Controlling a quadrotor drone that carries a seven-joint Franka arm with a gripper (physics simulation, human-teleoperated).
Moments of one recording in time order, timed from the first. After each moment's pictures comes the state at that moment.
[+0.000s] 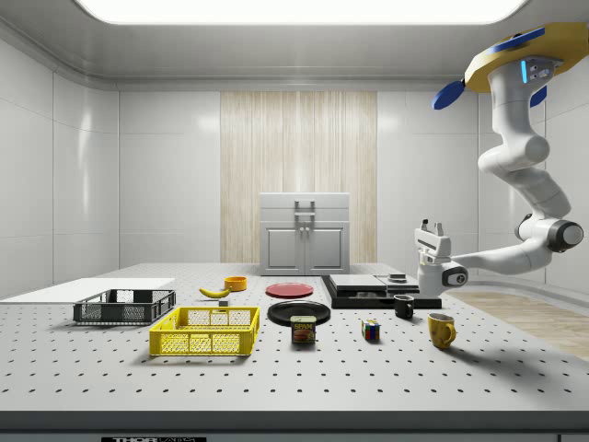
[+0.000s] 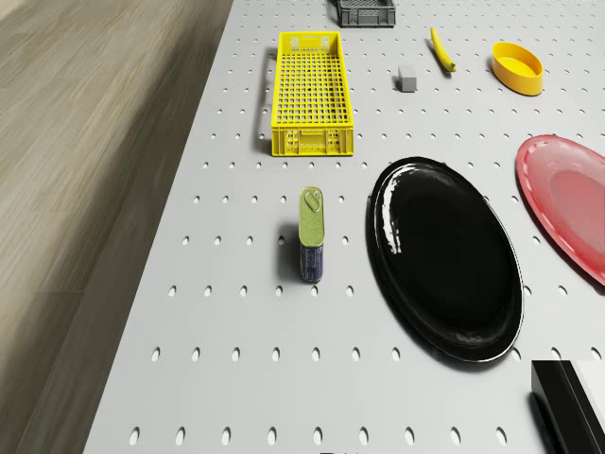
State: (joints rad) arm -0.04 -0.72 0.09 -2.07 -0.12 1.39 0.80
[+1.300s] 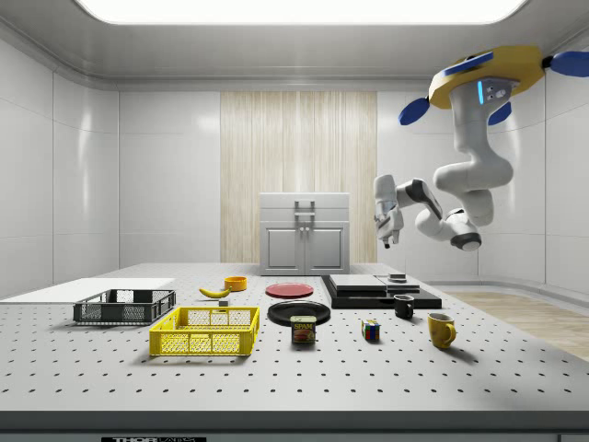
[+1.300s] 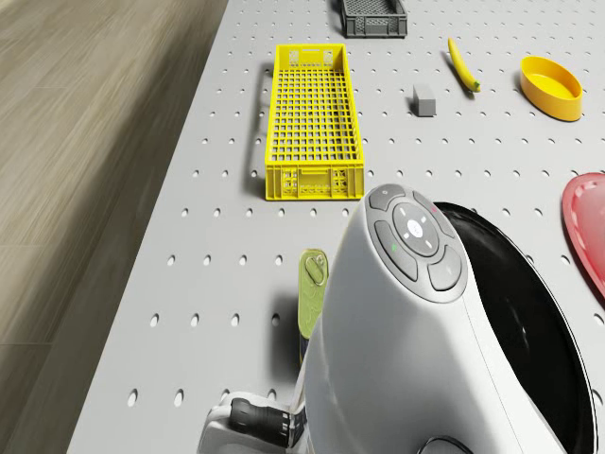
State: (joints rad) arm -0.83 -0.97 1.16 -2.87 -1.91 1.22 1.43
